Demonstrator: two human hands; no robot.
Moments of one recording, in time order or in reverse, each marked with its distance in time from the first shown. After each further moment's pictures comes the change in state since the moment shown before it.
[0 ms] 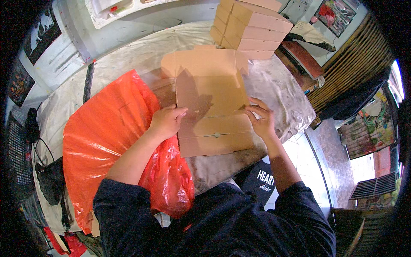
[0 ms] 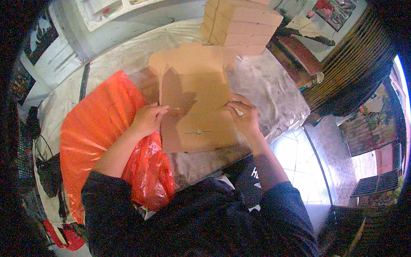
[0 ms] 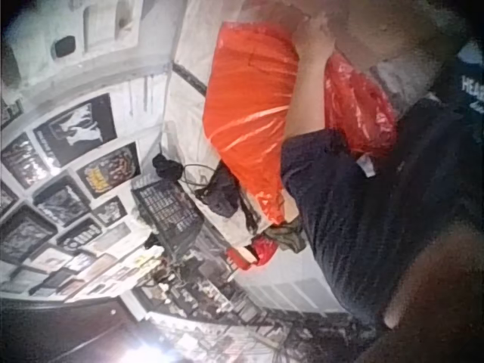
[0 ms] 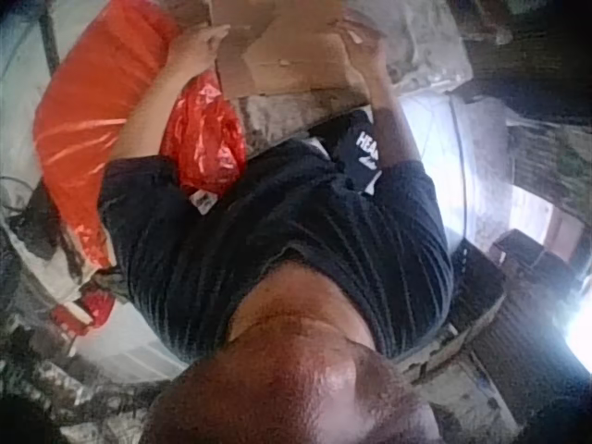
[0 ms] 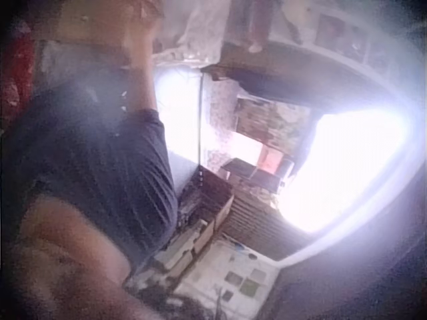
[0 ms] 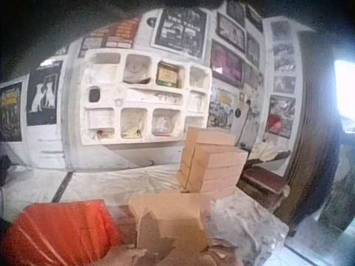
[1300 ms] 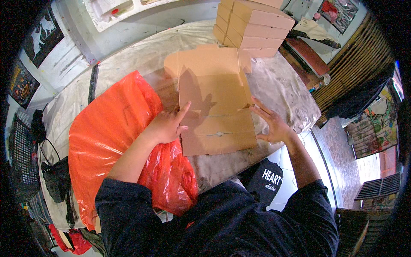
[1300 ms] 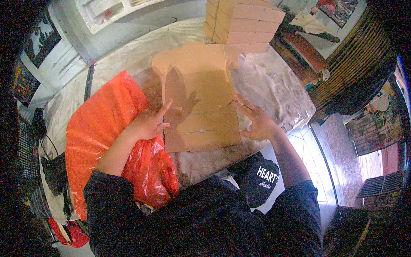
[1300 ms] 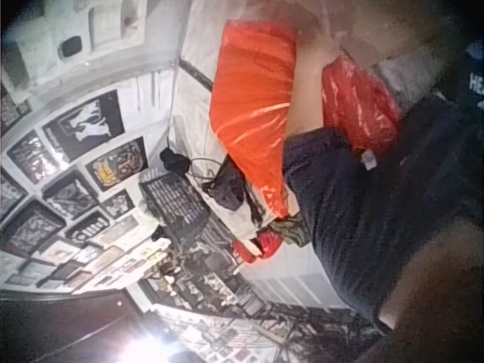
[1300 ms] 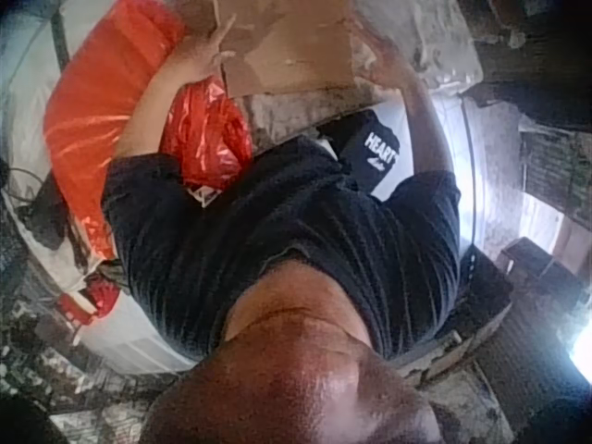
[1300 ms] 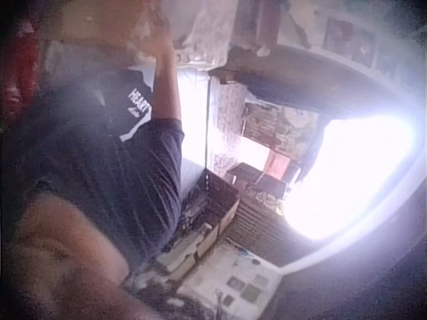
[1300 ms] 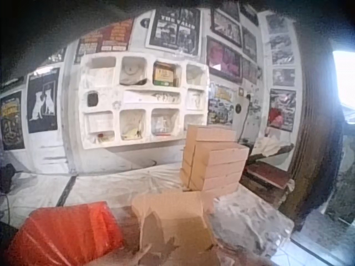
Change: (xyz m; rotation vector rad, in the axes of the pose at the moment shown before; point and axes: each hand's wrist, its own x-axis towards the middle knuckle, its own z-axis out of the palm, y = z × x) left_hand -0.007 0.000 -0.016 0.225 -0.273 0.133; right_hand 0.004 0.010 -0.054 -0.094 -0.648 -0.231
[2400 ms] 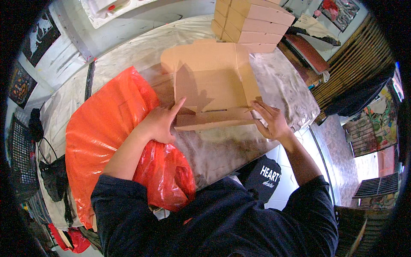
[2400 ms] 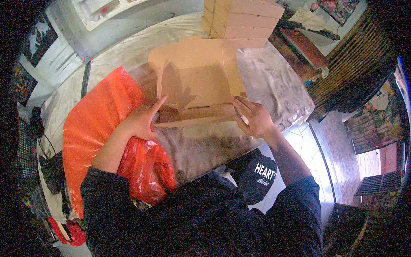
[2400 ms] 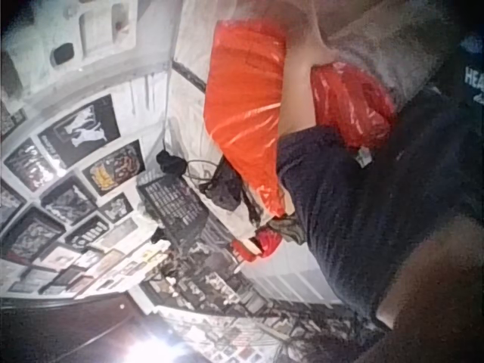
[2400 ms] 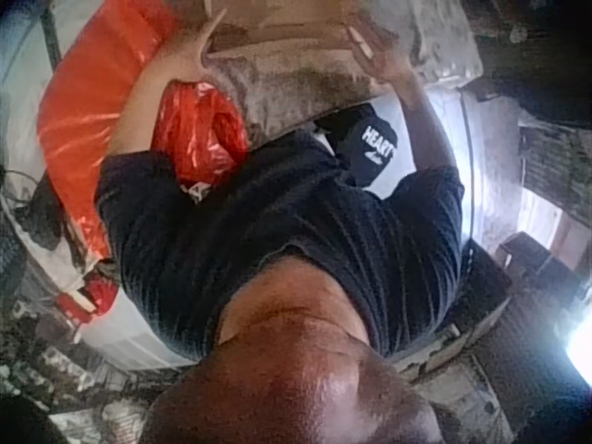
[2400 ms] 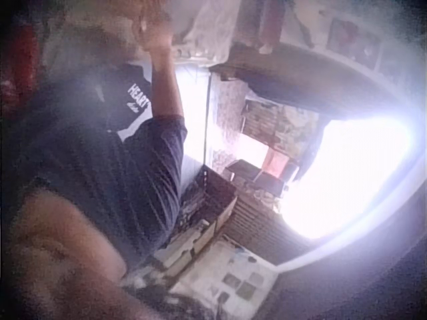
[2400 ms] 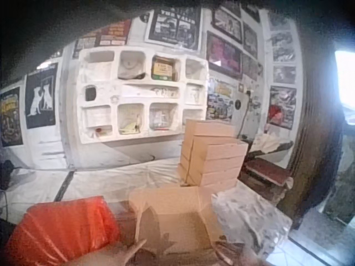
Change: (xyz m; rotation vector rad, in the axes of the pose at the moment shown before) left_hand -0.003 0.003 -0.022 -0.078 -0.139 0.037; right_hand -0.003 -0.001 0.009 -0.192 0.214 -0.145
